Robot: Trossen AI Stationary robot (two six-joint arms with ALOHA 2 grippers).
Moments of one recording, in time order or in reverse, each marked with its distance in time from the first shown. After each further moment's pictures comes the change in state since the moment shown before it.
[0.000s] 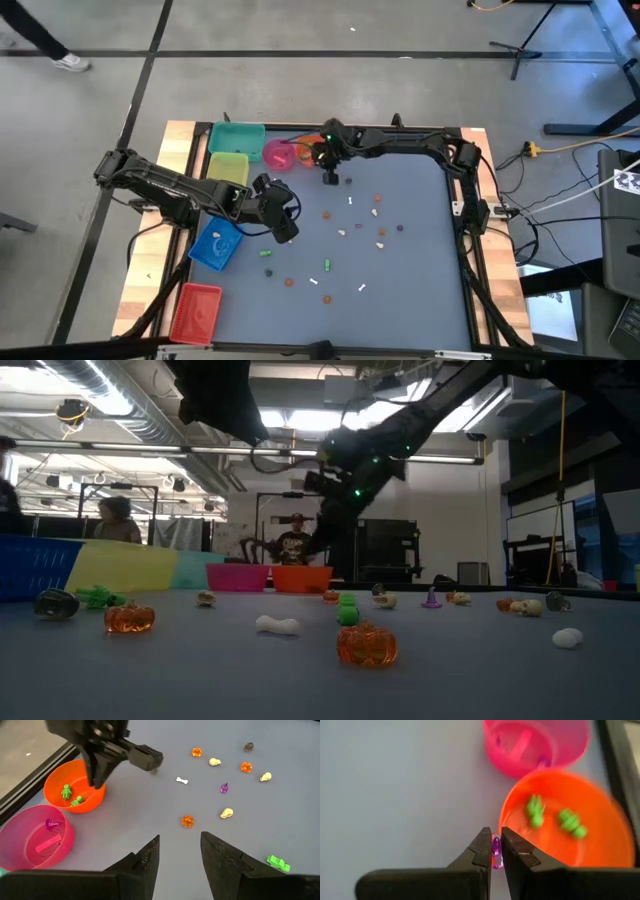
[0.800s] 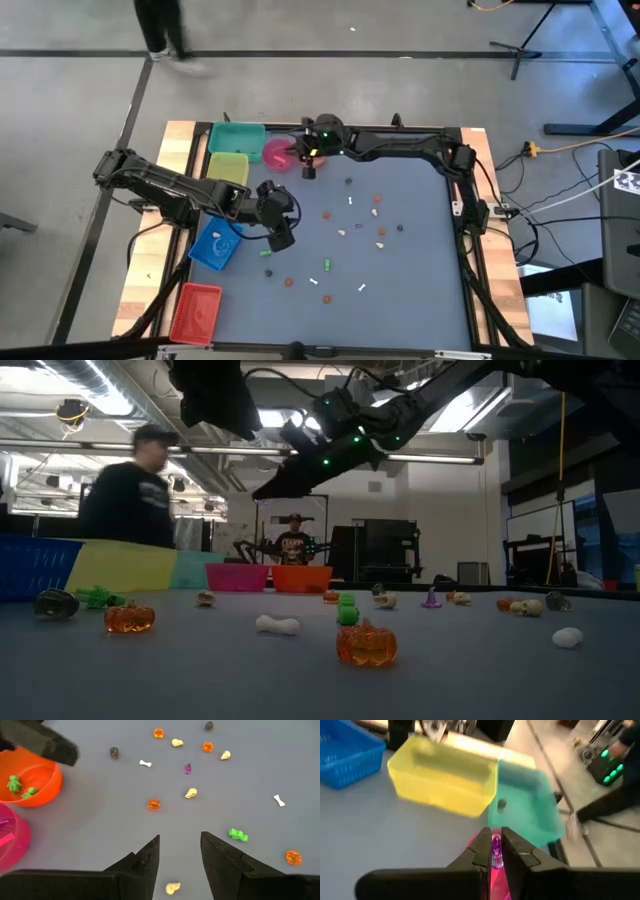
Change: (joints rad) left arm -0.003 -0.010 0.000 0.008 0.193 0.032; right arm 0.048 0.036 0.075 0.426 -0.048 0.015
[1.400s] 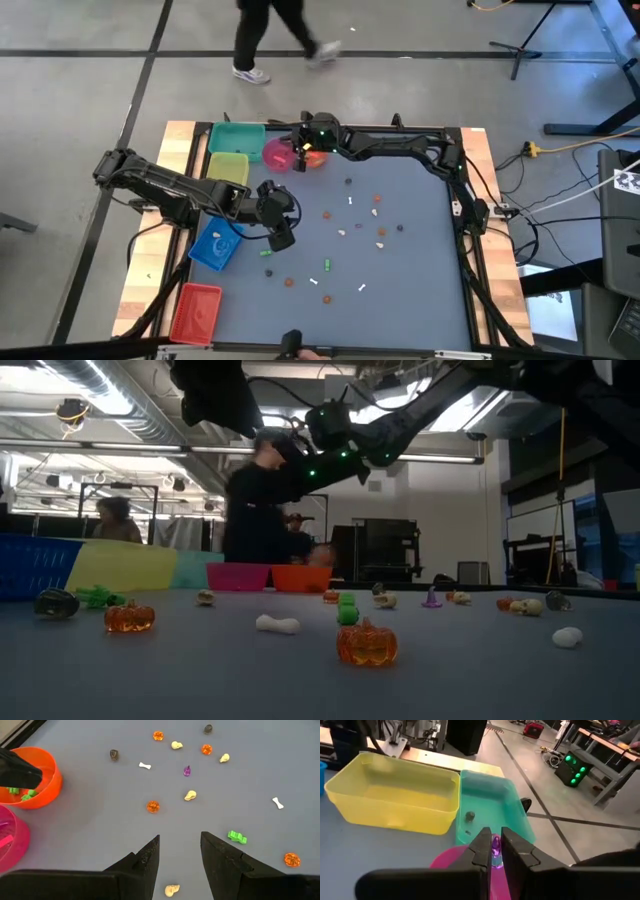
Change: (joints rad) left arm 0.000 0.000 0.000 0.009 -0.004 0.000; right arm -0.014 0.094 0.058 0.128 0.096 0.082
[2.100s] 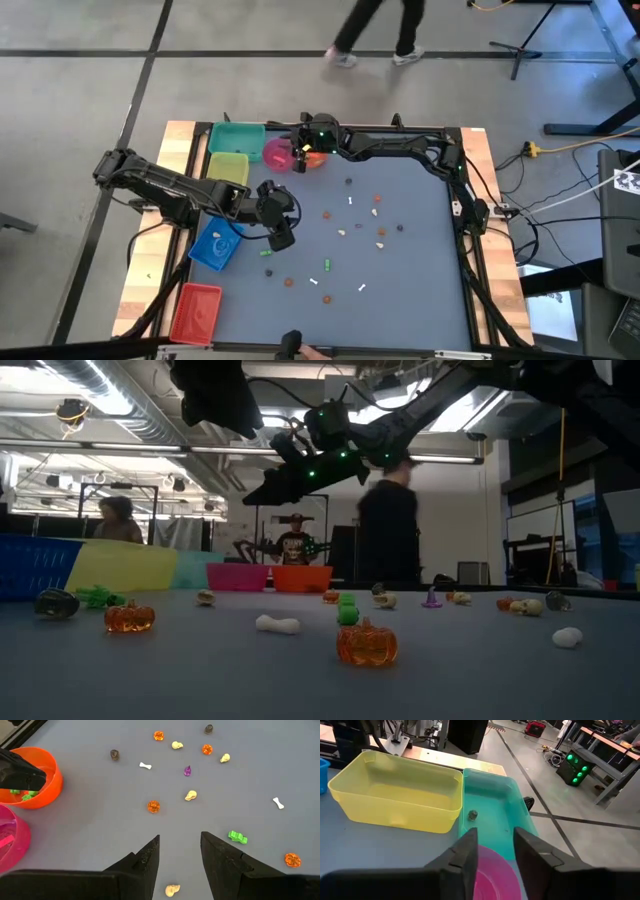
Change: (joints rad) left arm 0.000 0.000 0.000 -0.001 -0.001 0.000; right arm 0.000 0.000 0.000 -0.004 0.002 -0.004
